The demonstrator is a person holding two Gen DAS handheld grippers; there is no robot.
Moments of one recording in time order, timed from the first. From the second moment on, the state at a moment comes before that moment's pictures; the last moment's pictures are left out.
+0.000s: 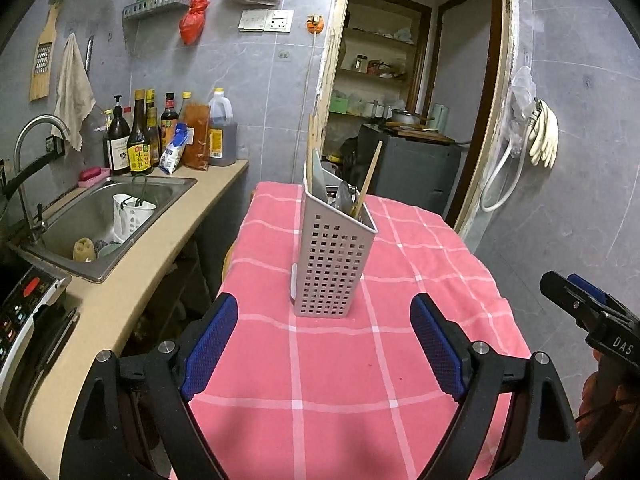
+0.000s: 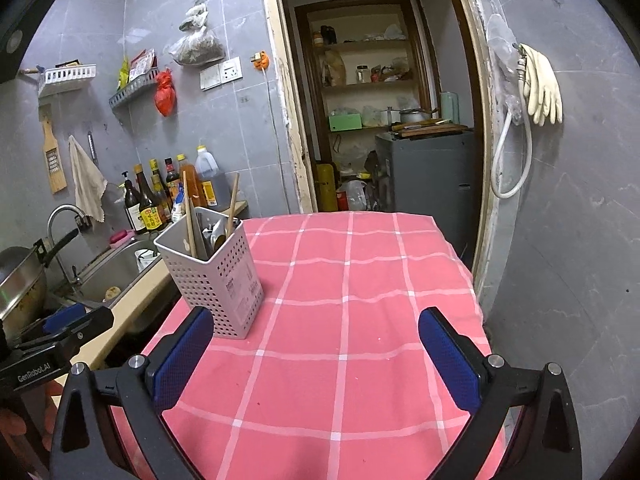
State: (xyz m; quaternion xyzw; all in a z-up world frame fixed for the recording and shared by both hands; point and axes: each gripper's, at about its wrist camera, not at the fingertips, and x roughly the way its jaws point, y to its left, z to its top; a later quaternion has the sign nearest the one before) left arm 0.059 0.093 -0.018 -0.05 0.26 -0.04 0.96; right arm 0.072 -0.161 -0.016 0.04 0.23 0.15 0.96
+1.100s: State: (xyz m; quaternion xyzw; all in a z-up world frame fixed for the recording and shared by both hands) left arm 0.079 0.087 -0.020 -0.05 0.27 -0.05 0.96; right arm 0.088 -0.163 -0.017 0.04 0.24 0.14 0.96
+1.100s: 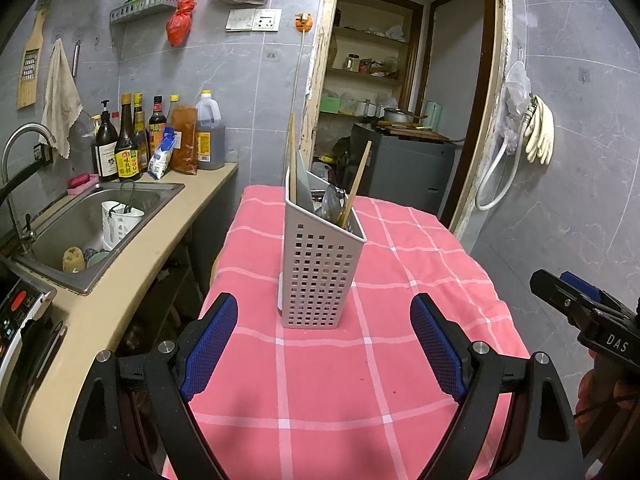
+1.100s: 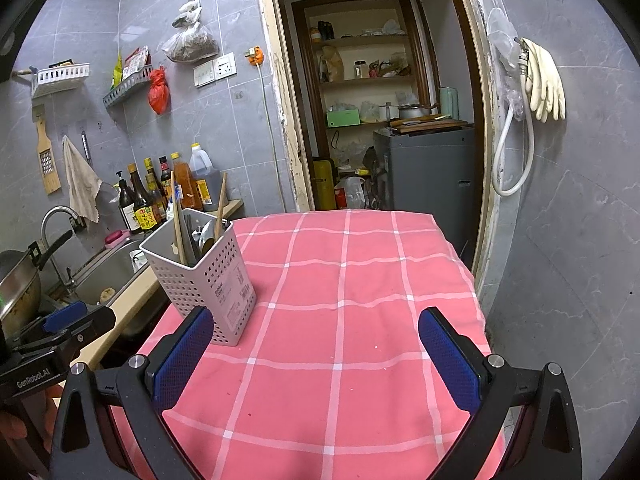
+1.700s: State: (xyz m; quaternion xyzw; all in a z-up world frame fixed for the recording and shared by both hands) left arm 0.081 0.086 -0.018 -0.05 0.26 -0.05 0.96; right arm 0.089 -0.164 -0.017 0.04 0.24 0.14 0.96
